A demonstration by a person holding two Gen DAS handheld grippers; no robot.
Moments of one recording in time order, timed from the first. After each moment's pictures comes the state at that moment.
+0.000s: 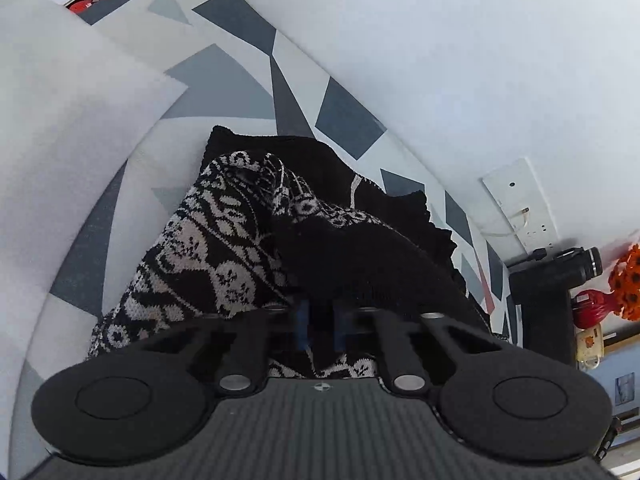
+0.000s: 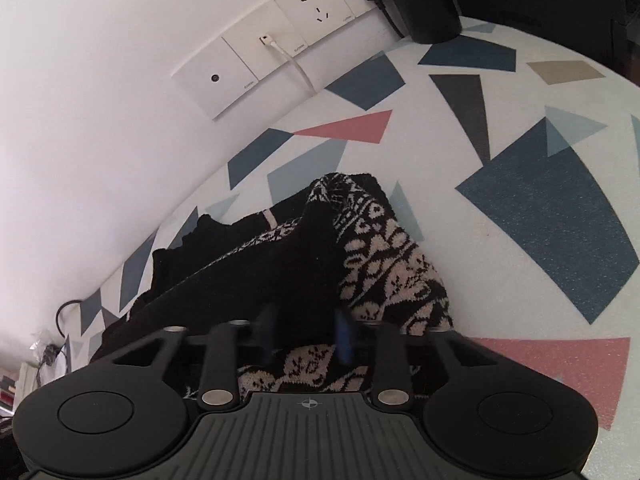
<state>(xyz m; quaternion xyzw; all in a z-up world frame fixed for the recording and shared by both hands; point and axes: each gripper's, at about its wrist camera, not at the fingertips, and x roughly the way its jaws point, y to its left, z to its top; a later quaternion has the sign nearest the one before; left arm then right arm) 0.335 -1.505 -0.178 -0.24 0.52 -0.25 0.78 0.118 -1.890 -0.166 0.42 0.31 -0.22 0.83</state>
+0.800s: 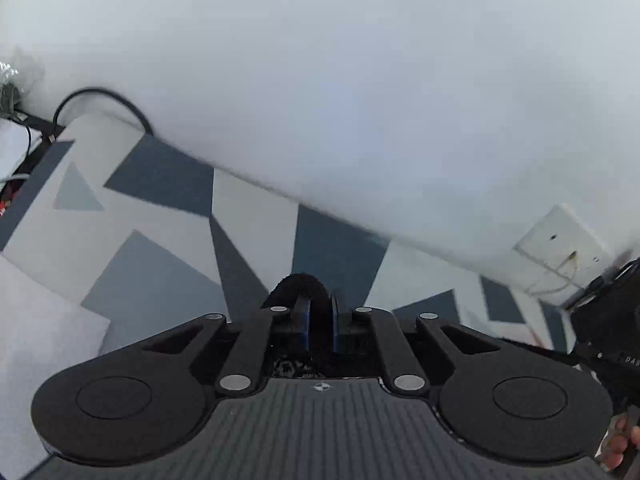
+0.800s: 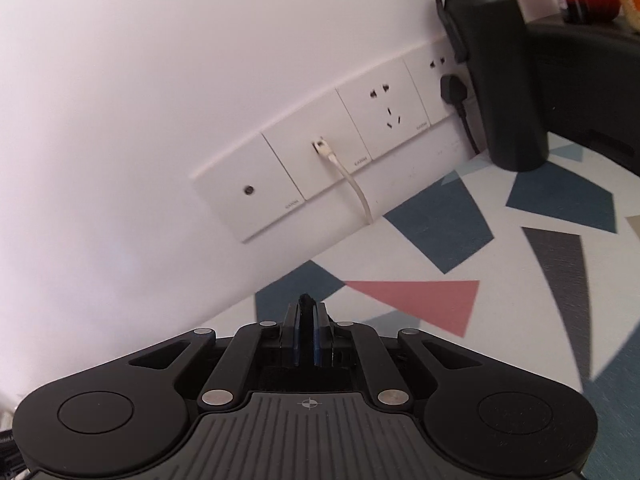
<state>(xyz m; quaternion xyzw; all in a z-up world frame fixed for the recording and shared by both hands) 0.447 -1.584 -0.182 -0.10 0.44 -0.23 0.86 0.249 -1.963 -0.147 0.32 0.24 -0.24 0.88</state>
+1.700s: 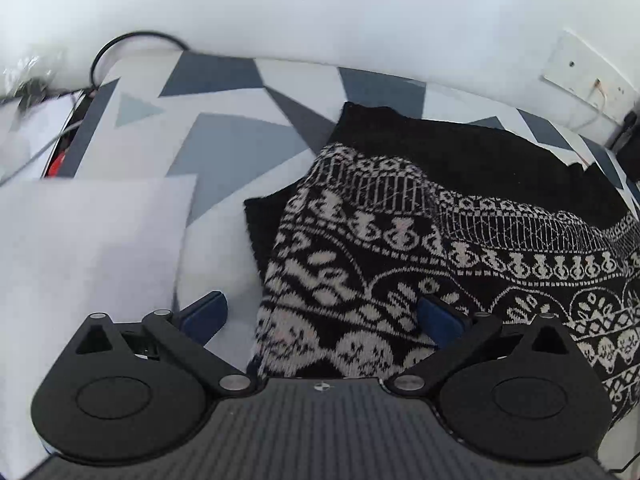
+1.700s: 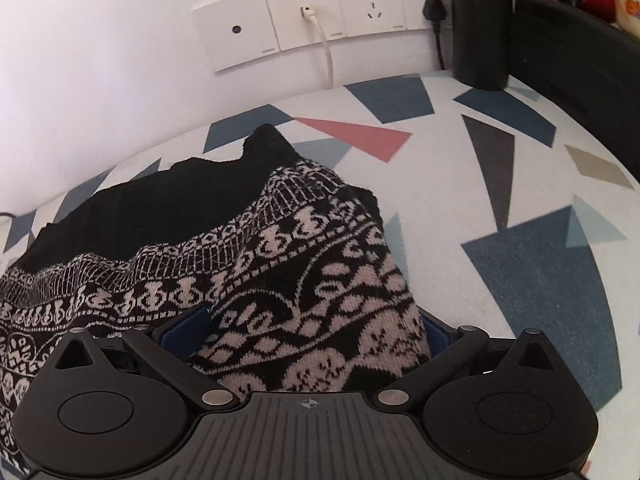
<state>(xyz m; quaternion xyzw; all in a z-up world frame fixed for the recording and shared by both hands) 0.365 -1.536 -0.216 0.06 0.48 -0.24 0.84 0.164 -1.890 -0.194 0.23 0.38 -0.24 0.86</state>
